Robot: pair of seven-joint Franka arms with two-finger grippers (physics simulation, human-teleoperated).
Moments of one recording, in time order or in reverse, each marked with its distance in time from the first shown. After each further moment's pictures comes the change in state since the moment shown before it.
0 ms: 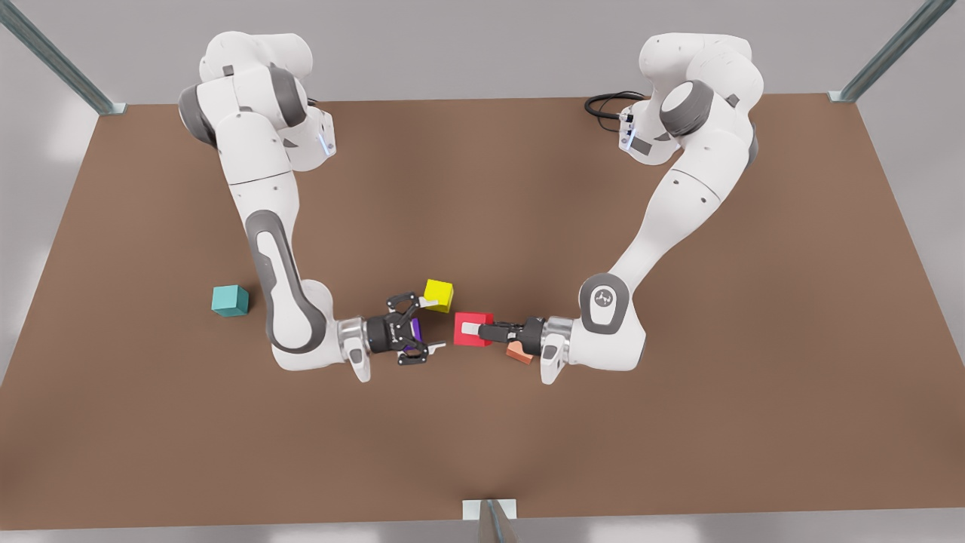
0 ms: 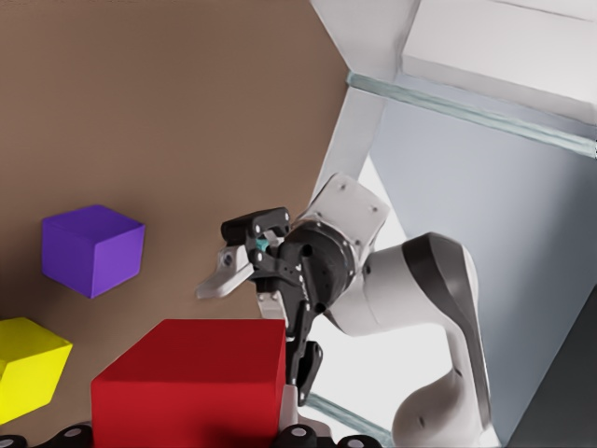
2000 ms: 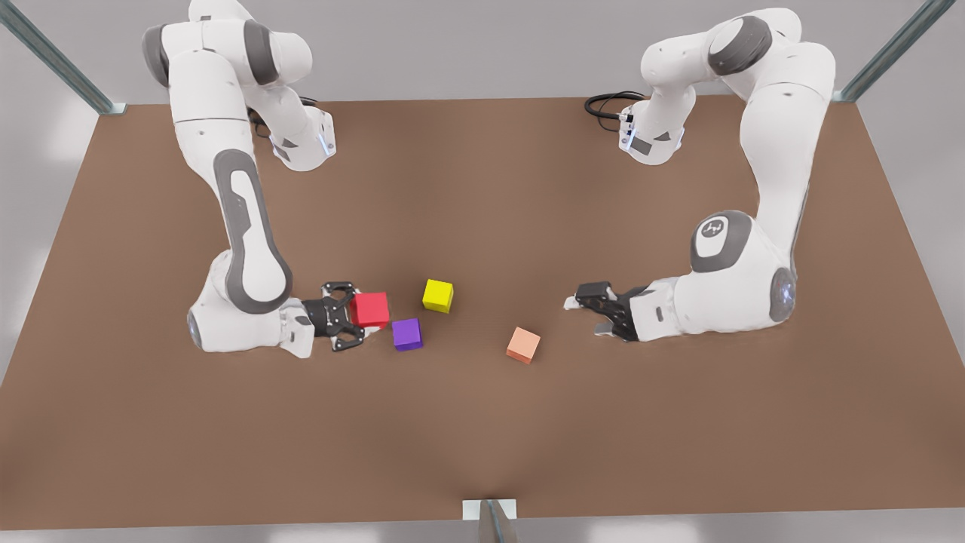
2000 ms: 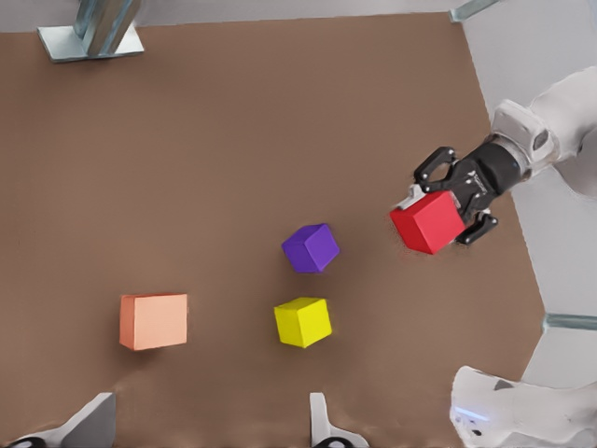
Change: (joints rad) left arm 0.278 -0.405 -0.100 -0.035 0.834 -0.381 0.078; right arm -0.001 -0.318 -0.160 -0.177 -0.831 0.092 -0.211
